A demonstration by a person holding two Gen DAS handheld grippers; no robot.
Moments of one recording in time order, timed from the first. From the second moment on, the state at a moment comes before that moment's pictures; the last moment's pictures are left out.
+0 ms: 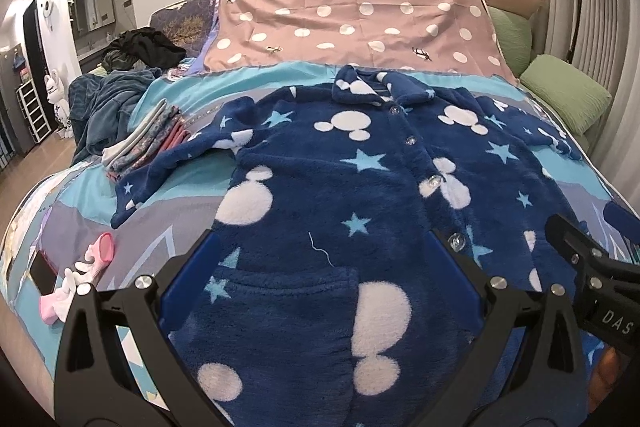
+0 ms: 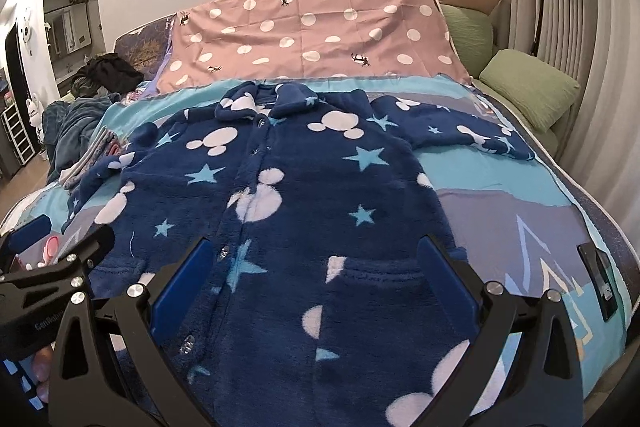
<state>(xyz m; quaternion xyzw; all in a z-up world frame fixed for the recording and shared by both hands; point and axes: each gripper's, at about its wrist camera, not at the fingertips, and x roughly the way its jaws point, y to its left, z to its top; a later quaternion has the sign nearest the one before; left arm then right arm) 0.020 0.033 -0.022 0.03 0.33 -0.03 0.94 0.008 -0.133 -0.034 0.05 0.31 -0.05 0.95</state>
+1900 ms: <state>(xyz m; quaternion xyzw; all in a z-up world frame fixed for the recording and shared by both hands) 0.024 0.069 -0.040 -0.02 0.36 -0.03 0.93 0.025 -0.099 -0.050 0.00 0.34 -0.05 0.94</state>
